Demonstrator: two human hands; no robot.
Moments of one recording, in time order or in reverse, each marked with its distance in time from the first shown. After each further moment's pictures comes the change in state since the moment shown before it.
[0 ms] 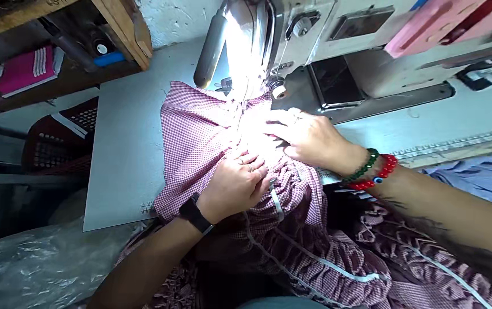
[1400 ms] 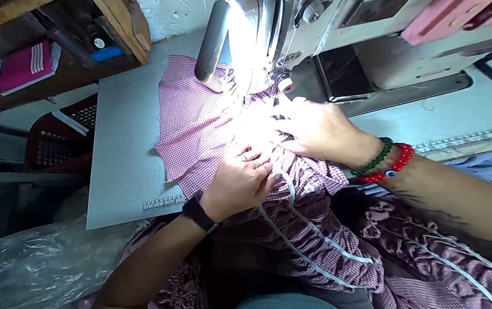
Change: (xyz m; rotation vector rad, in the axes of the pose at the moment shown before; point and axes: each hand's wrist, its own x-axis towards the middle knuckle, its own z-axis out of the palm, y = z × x) left_hand 0.000 0.001 0.002 -0.007 0.016 -0.014; right_hand 0.003 0.003 -0.007 -0.053 -0.018 -0.041
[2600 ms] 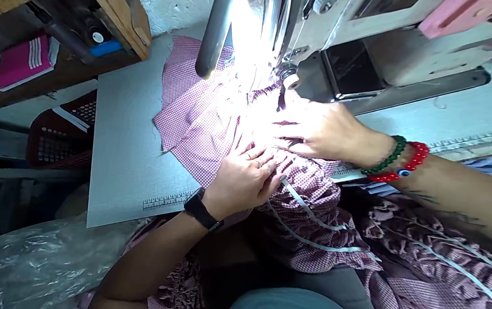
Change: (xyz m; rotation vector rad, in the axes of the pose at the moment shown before) left_hand 0.002 -0.003 0.003 0.034 -0.023 0.007; right_hand -0.001 0.009 0.003 0.087 0.044 -0.143
